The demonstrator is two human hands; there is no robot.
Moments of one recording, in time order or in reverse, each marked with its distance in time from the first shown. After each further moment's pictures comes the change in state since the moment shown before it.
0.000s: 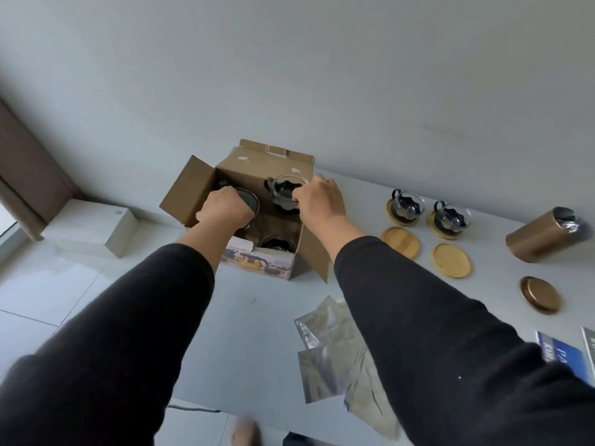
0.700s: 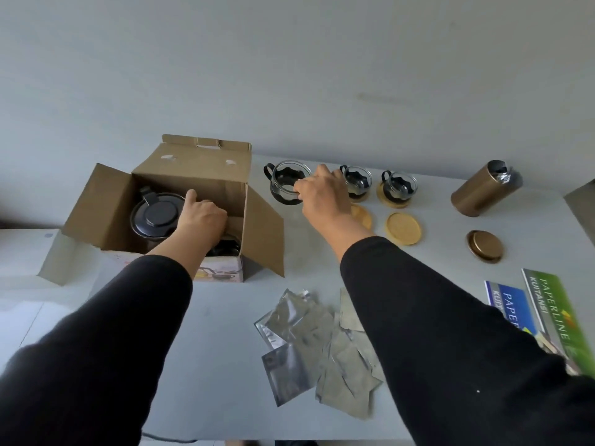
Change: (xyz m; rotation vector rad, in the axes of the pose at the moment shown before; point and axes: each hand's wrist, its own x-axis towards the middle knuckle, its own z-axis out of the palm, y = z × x) left_hand 0.019 0.038 0.061 1.060 -0.041 0.590; right_hand -0.026 0.094 0.025 -0.030 0.044 0.200
